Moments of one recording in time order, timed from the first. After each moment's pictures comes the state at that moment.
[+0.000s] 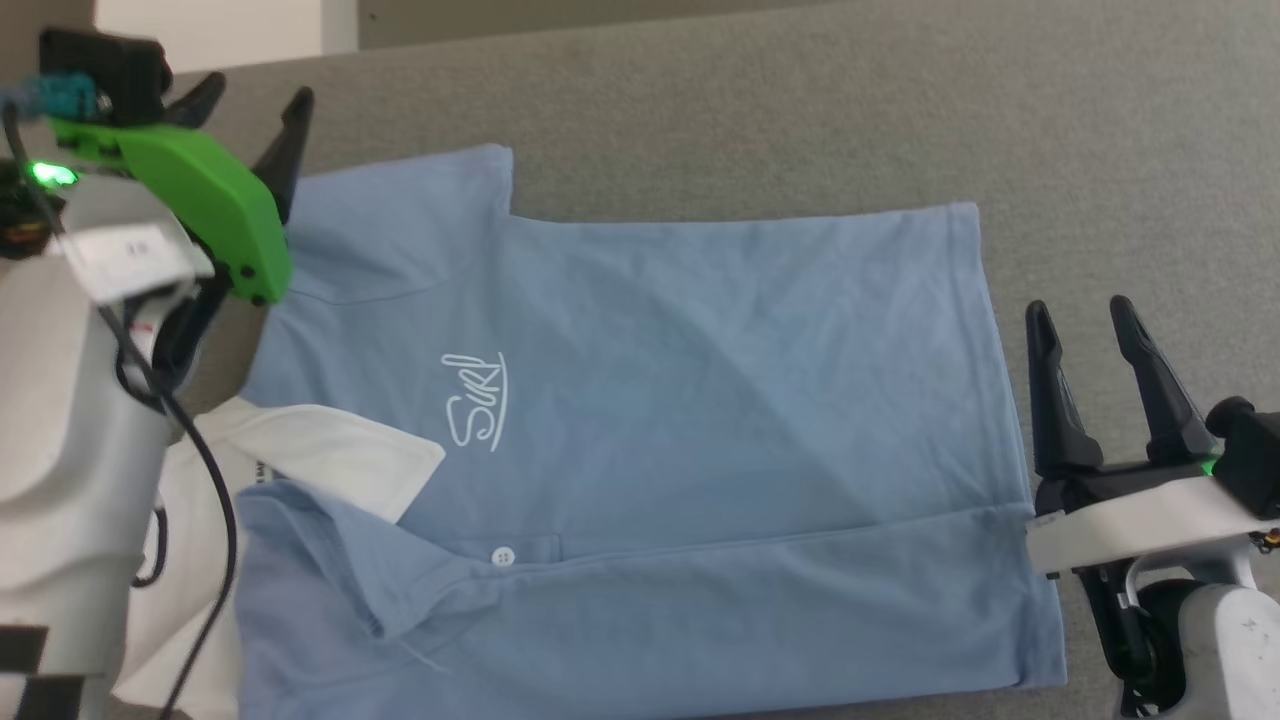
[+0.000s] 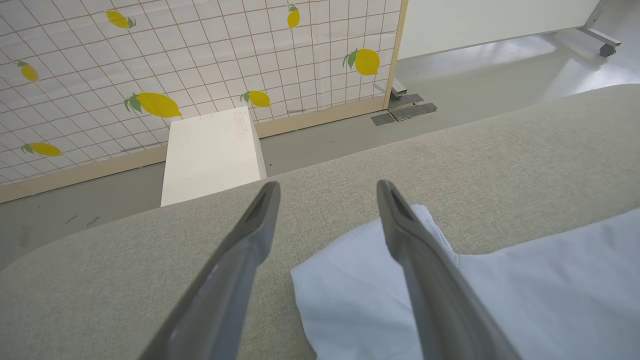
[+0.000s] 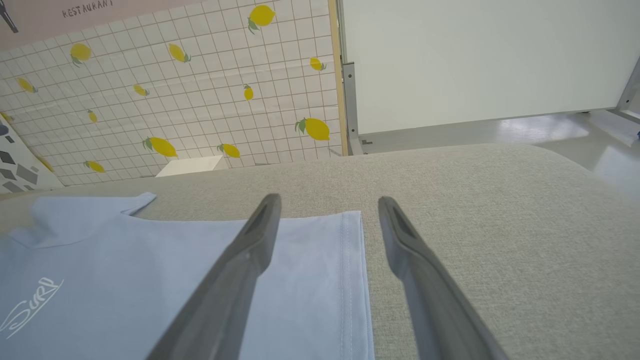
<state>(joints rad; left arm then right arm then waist) -0.75 0.48 -0.28 0.29 -0.50 -0.08 0.30 -0.11 -0.08 -0.05 -0.09 0.23 0.13 -0.07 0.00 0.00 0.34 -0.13</state>
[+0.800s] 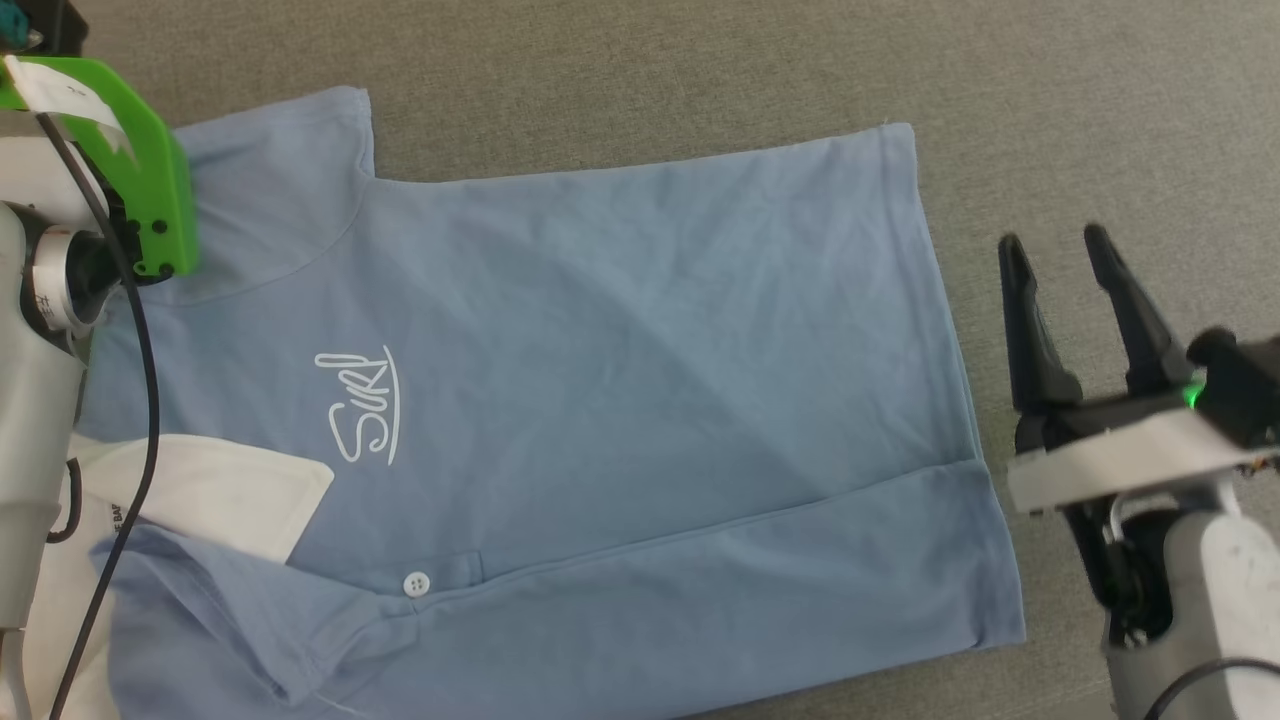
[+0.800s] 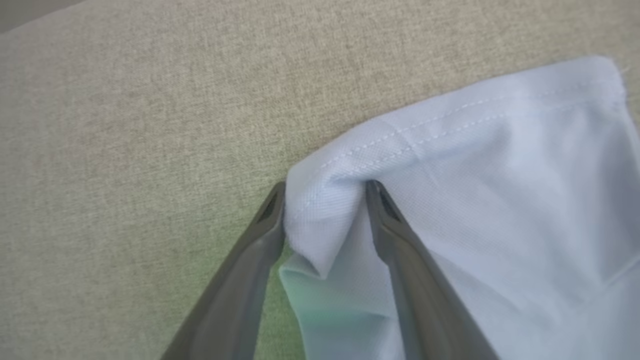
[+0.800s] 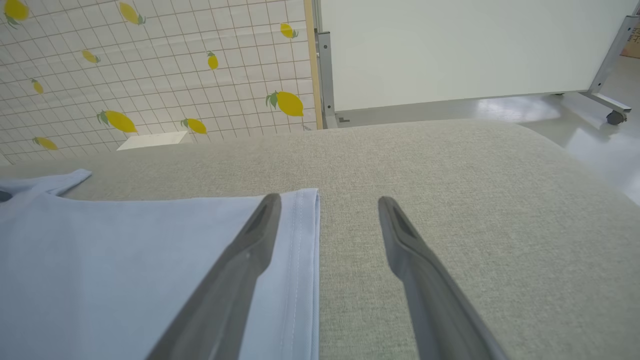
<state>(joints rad) -0.89 0.58 -0.33 0.40 -0.52 0.09 0.88 -0.23 -0.10 0.00 -0.03 0.25 0.13 -0.09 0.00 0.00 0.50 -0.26</state>
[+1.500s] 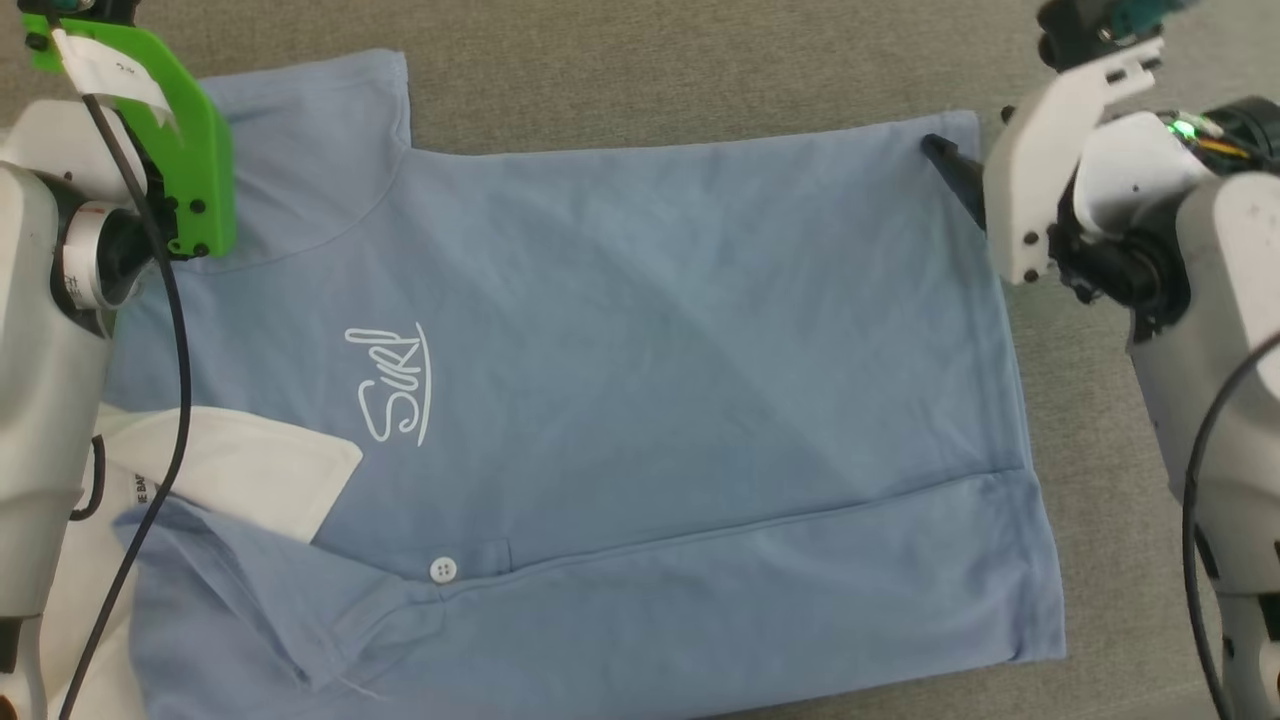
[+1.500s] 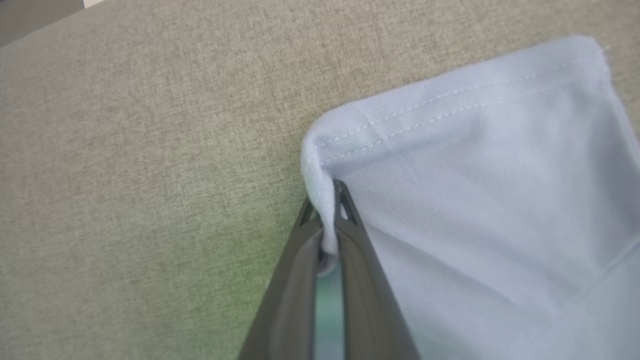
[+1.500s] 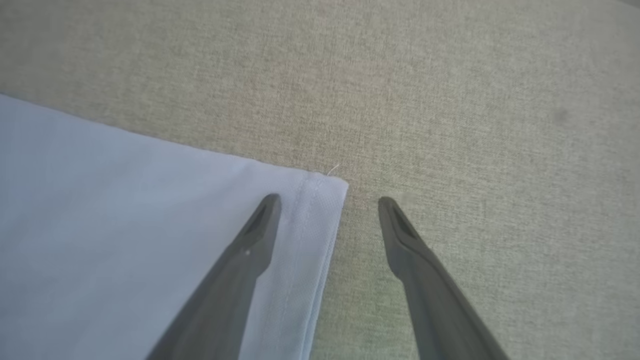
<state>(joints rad) -0.91 0.56 -0.38 0.33 -0.52 0.07 0.90 -0.85 -0.25 0.22 0.40 0.33 0.13 0.73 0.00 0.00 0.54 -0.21</state>
